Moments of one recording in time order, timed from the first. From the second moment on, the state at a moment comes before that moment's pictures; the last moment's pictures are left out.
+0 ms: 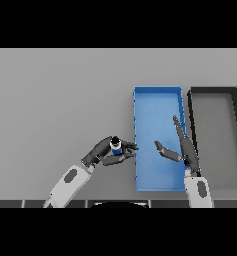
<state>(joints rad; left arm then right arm) -0.23 0.11 -0.57 -1.54 0.06 -0.12 -0.14 0.07 -0.18 0.09 -1.67 0.20 0.07 -0.06</state>
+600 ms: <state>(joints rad) -0.22 0.09 -0.55 -1.59 0.04 -0.20 -0.07 0.05 -0.20 0.09 -1.69 0.20 0.08 -0.06</state>
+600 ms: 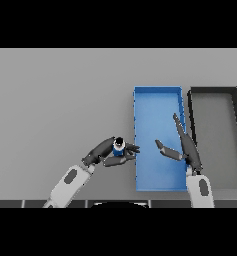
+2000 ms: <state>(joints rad) -0.20 0.01 -0.47 -1.57 -0.08 -0.32 -0.06 -0.38 -0.34 0.33 -1.95 -0.25 0.53 0.31</state>
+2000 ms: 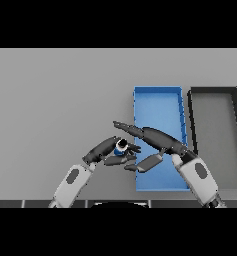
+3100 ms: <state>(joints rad) -0.20 -0.05 -0.41 -1.56 -0.10 -0.40 -0.06 -0.51 -0.16 0.41 -1.80 -0.22 0.59 0.25</state>
